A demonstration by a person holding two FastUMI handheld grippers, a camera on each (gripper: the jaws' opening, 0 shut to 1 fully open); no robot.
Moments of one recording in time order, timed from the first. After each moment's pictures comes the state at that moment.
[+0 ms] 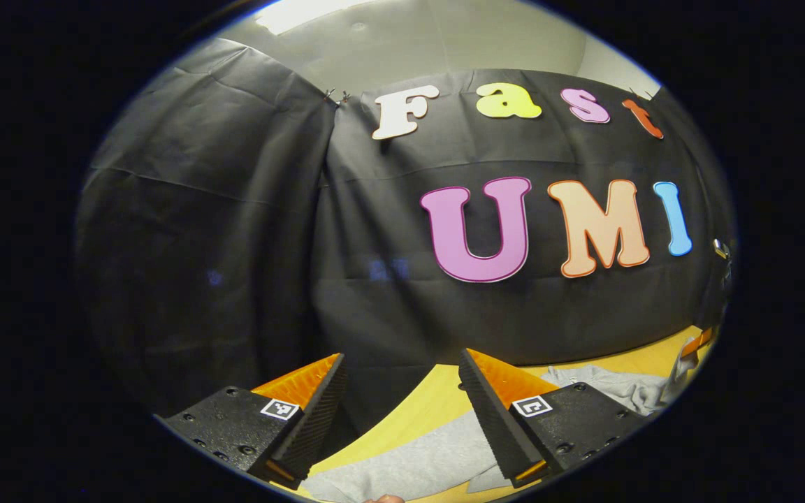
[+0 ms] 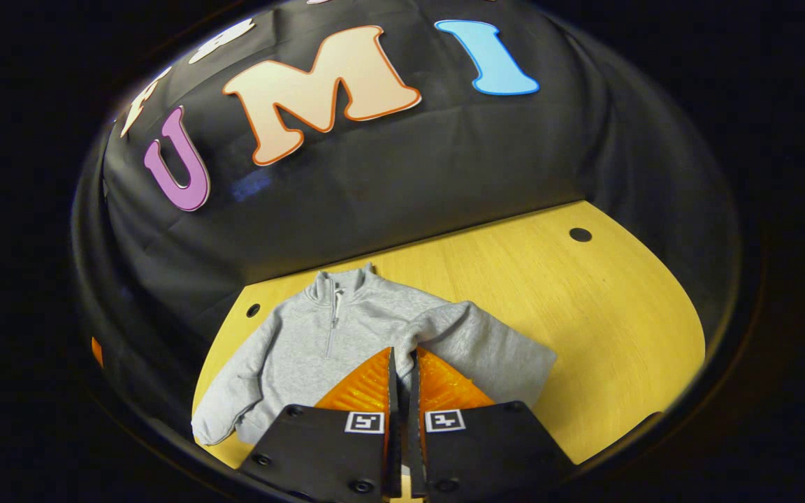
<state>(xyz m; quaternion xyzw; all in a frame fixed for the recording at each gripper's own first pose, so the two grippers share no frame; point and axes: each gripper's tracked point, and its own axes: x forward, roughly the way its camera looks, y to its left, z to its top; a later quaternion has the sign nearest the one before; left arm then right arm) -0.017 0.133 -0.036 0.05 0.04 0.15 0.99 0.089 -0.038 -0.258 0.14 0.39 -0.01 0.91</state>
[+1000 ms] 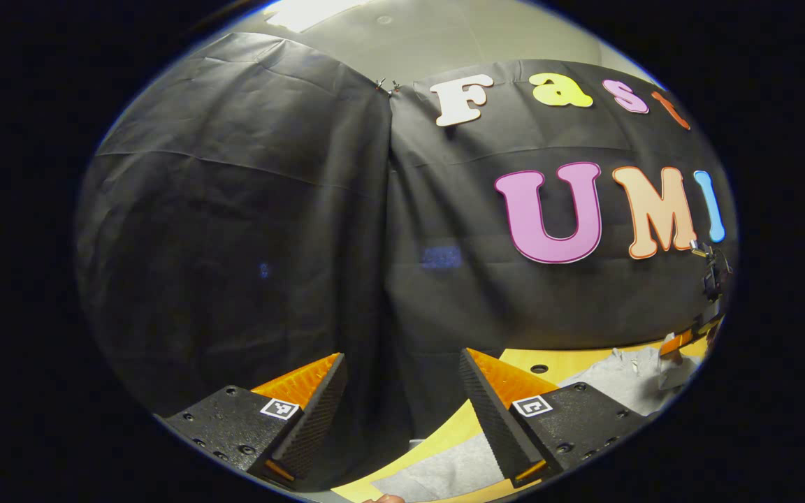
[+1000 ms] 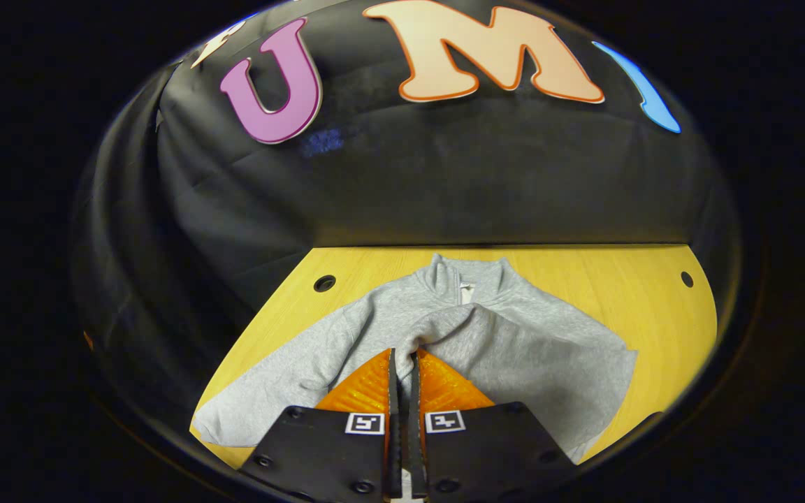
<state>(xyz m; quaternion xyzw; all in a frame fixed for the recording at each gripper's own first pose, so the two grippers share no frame) -0.078 0.252 -0.050 0.06 0.06 0.25 0.96 0.136 0.178 -0.297 0.07 0.42 0.14 0.89</state>
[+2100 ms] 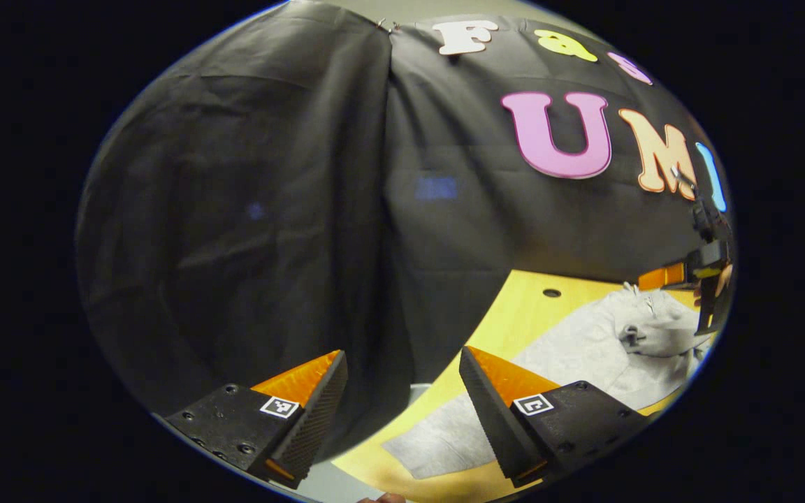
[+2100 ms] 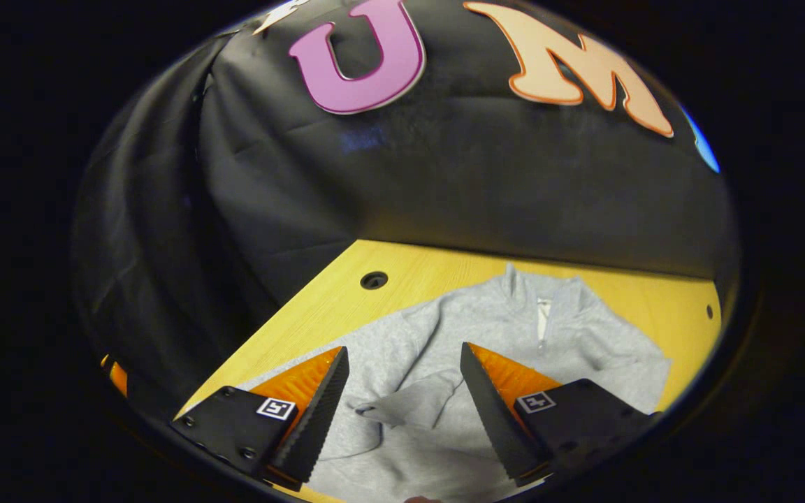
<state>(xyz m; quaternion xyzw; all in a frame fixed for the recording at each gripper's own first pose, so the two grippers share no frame) -0.103 0.273 -0.214 0.00 0.23 0.23 0.95 0.143 0.266 -0.285 0.02 0.36 0.20 0.91</state>
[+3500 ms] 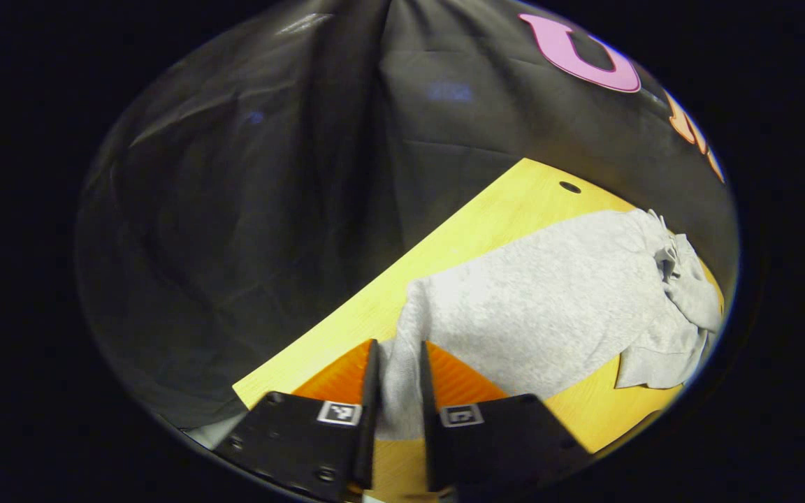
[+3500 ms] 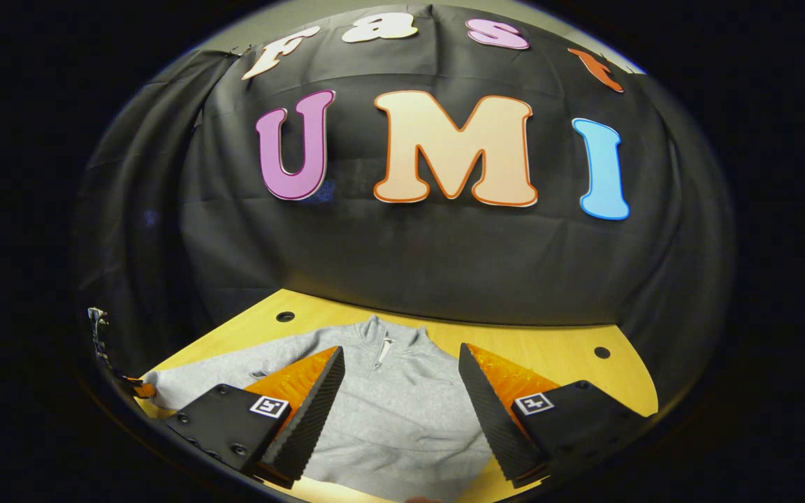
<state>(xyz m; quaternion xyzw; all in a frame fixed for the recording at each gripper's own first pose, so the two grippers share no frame) -0.118 0.226 -0.356 -0.07 0.42 0.24 0.87 0.095 0.029 -0.181 -0.02 0.24 0.09 0.97</state>
